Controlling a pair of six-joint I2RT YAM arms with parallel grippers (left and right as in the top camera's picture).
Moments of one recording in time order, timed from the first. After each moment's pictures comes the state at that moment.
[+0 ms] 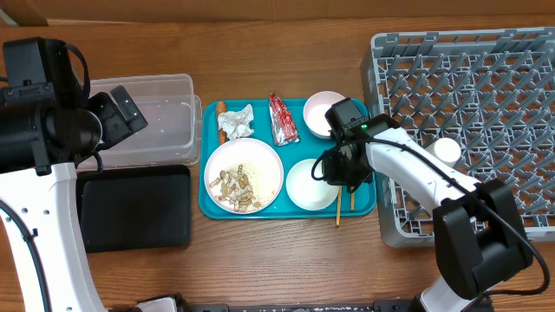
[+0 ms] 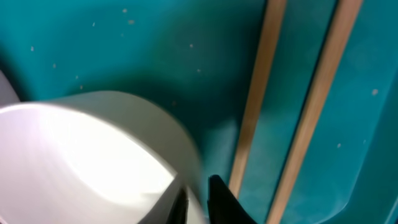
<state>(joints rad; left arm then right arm) 0.17 1.46 1.88 -1.52 -0.04 -0.41 0.45 1.81 1.19 -0.88 -0.15 0.47</state>
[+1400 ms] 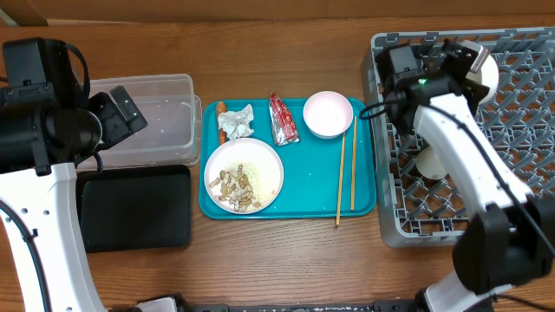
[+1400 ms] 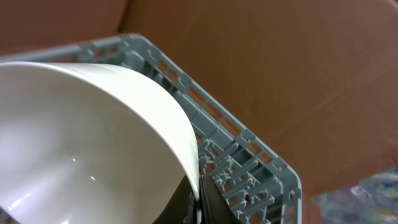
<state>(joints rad) 0.17 1.46 1.88 -1.52 -0.04 -0.41 0.21 1.79 1.50 -1.06 1.30 0.76</state>
